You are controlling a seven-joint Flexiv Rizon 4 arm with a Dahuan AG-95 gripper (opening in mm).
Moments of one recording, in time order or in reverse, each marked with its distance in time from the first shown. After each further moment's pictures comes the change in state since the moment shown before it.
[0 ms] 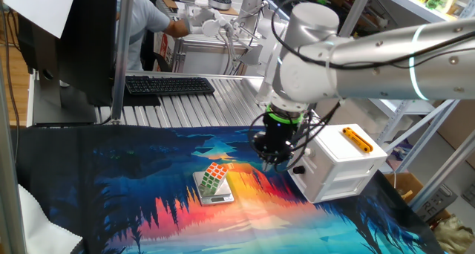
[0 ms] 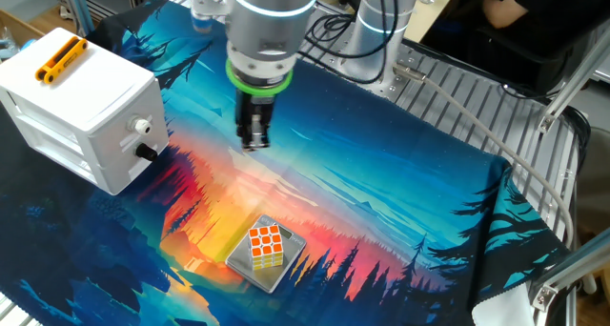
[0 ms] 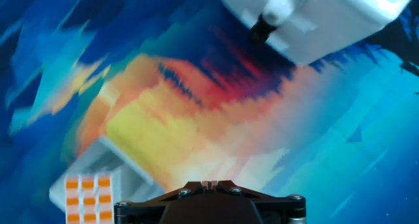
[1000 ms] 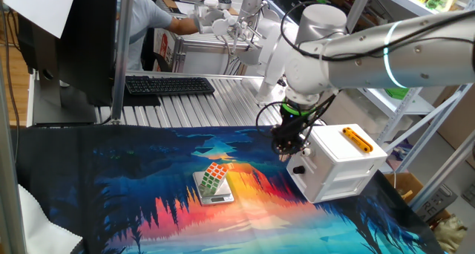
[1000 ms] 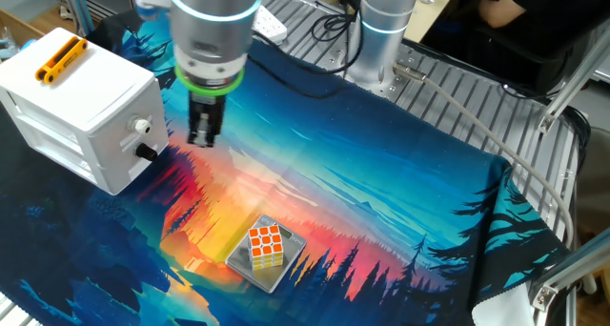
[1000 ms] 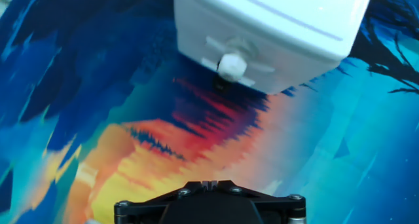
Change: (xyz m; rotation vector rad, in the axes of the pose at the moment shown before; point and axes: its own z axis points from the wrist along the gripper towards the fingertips) arm -0.074 -0.017 0.008 0.042 -0.014 0.231
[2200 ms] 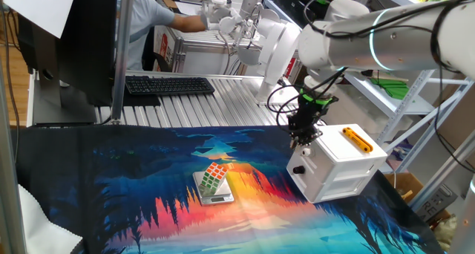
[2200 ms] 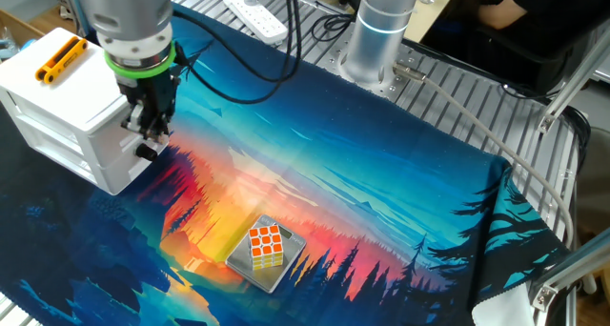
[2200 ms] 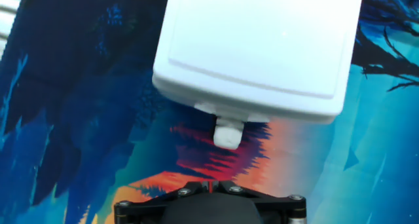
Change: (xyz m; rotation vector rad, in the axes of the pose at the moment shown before) arm -0.065 0.005 0.001 -0.018 0.083 0.246
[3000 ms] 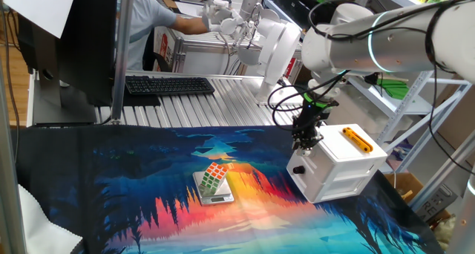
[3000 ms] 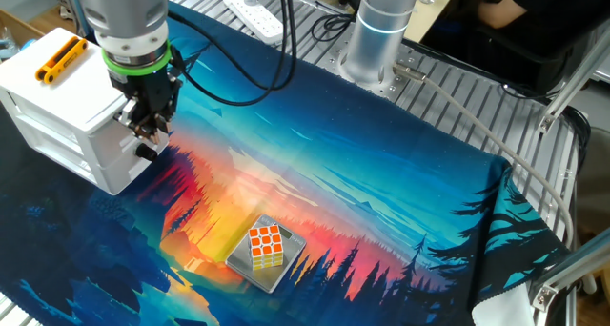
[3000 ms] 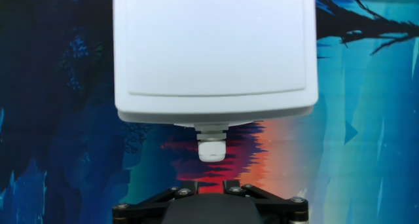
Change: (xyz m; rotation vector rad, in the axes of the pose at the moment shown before) arm -0.008 -0.008 0.007 -0.005 0.006 0.177
